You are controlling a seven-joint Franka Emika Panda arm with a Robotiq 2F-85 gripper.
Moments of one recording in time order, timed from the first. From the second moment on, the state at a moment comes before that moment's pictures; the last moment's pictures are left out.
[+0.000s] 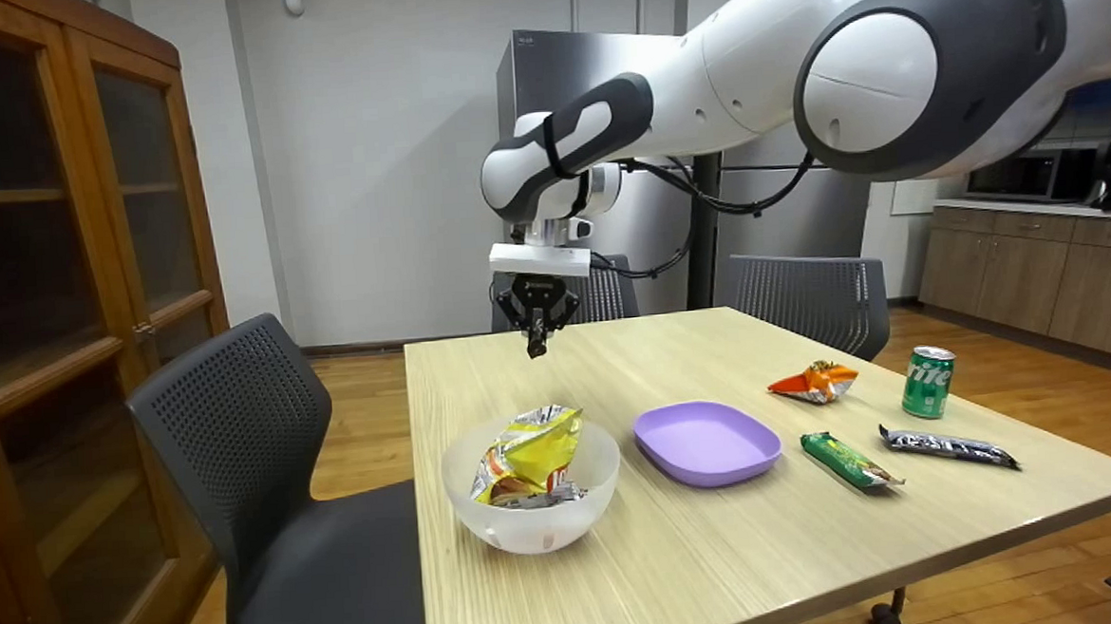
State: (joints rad) arm 0.22 1.22 -0.05 -0.71 0.03 2.04 0.59
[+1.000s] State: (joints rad) arm 0.22 0.88 -0.06 -1.26 0.03 2.22 0.52
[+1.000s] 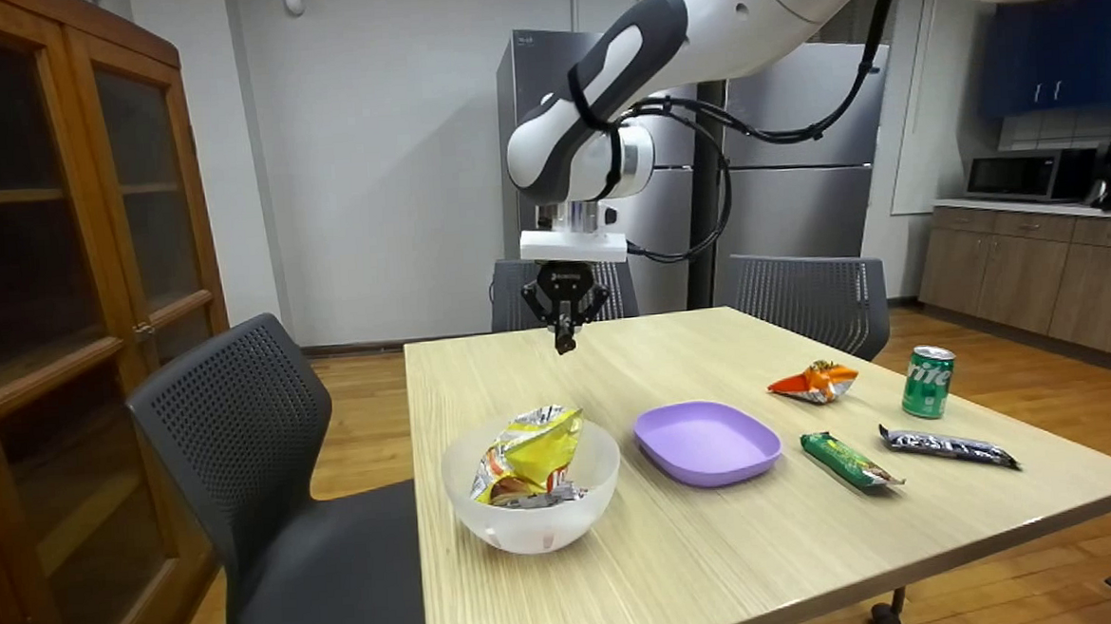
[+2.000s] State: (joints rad) arm 0.20 0.54 -0.09 -1.90 0.03 2.44 0.51
